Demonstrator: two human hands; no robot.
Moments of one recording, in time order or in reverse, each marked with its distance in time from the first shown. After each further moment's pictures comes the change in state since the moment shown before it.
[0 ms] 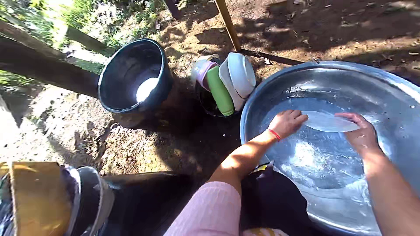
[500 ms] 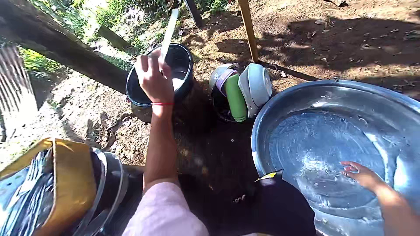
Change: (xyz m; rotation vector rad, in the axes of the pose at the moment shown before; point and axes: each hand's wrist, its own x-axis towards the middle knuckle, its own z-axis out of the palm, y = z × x) left_hand -0.162 -0.085 -0.379 0.691 0.873 -0.617; right_hand -0.040 0.066 0.004 -0.232 -0.500 0.497
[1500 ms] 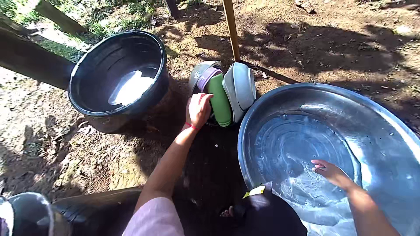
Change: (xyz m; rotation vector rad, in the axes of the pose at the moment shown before) left_hand -0.130 0.021 0.177 -0.411 -0.063 0.393; right_hand 0.001 -0.036 0.011 -0.103 -0.040 0.013
